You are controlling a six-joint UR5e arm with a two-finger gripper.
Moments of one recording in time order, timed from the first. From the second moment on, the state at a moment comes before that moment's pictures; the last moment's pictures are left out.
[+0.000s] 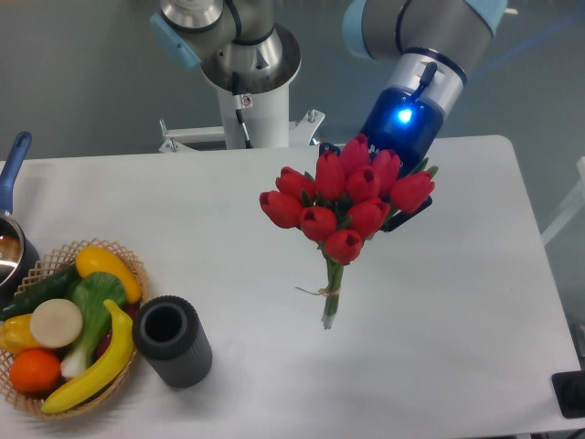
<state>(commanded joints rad) 2.74 -1.72 -1.65 -0.74 0.63 0.78</state>
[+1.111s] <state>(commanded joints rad) 2.53 -1.72 -1.71 -0.79 1.51 0.89</state>
